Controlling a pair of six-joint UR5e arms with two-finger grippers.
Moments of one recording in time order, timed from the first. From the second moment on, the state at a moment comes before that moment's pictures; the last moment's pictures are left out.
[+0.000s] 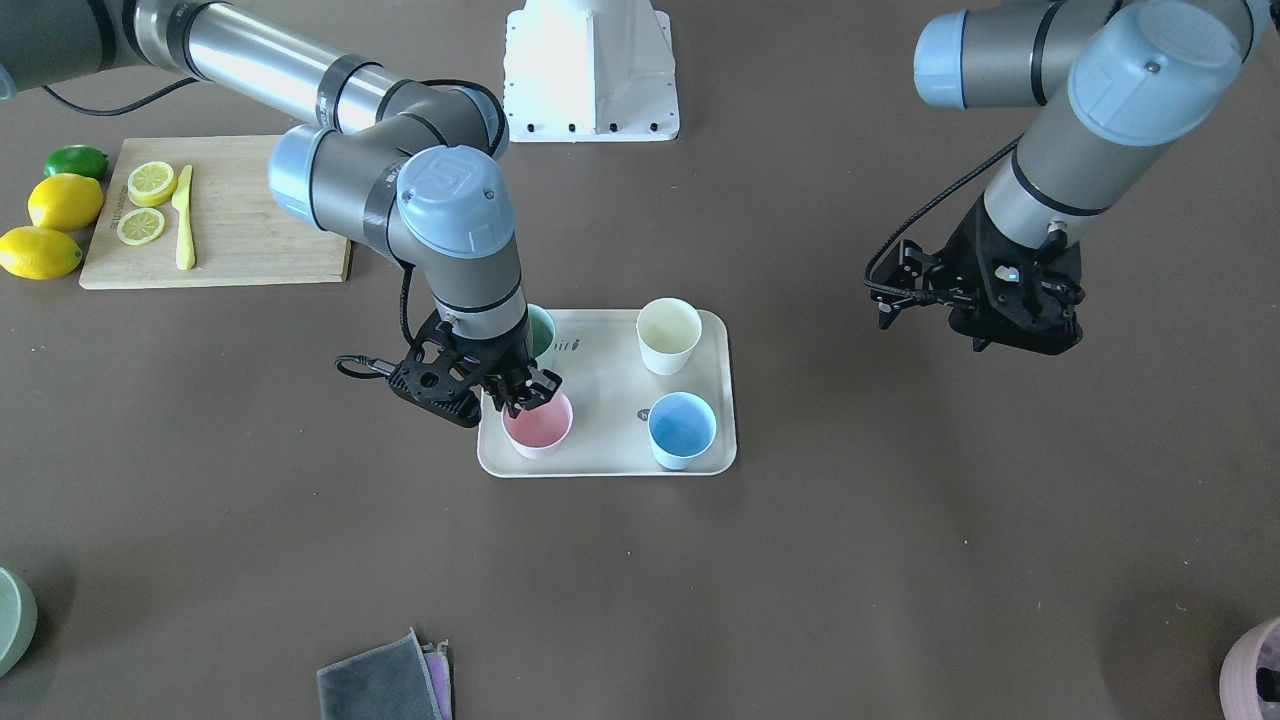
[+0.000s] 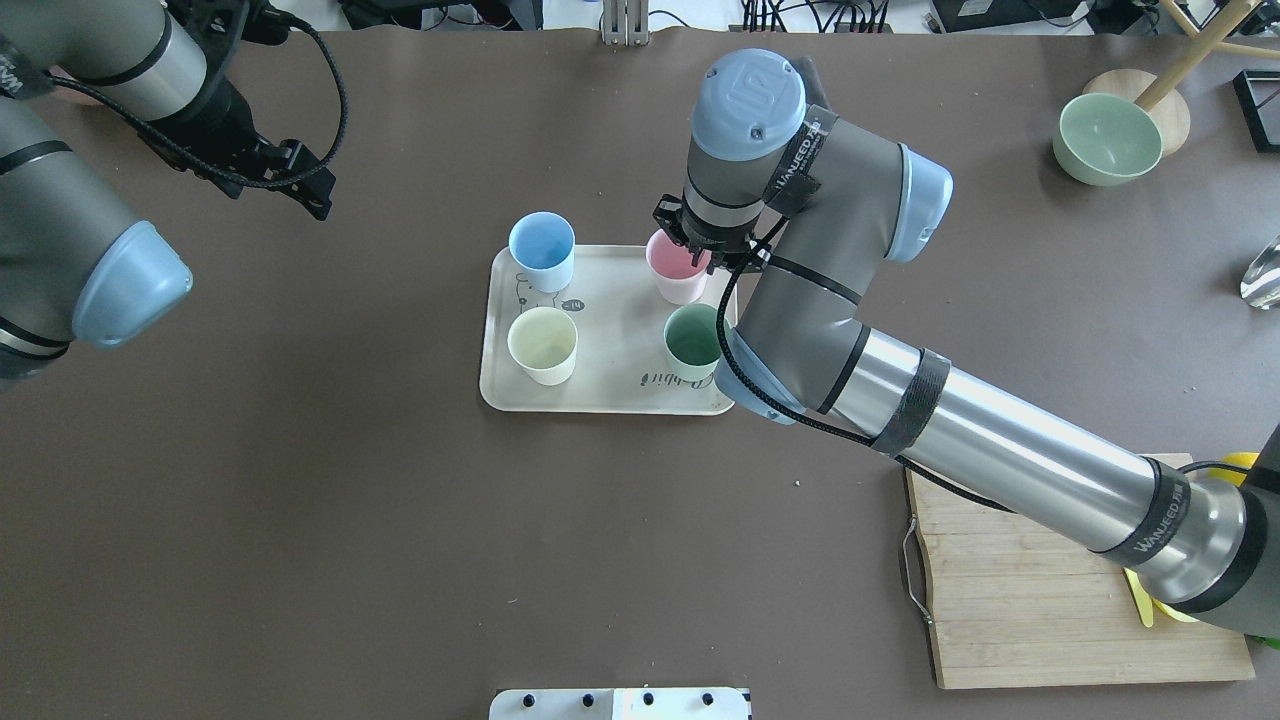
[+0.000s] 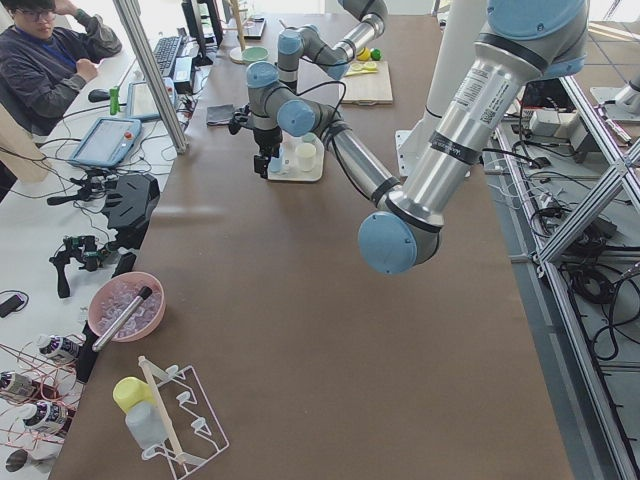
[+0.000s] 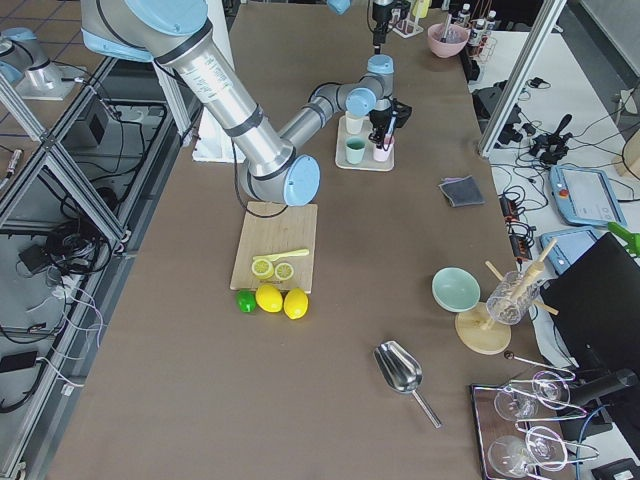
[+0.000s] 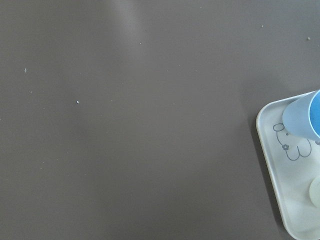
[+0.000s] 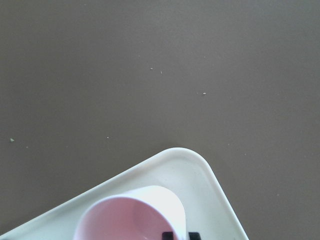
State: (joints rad) left arm -0.99 -2.08 -1.82 -1.44 -2.18 -0.54; right arm 0.67 -0.75 1.40 -1.50 1.87 1.58
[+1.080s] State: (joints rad) left arm -1.15 -1.95 -1.83 -1.43 -2.18 -0.28; right arm 1.03 -1.04 1.63 -1.62 2.12 0.94
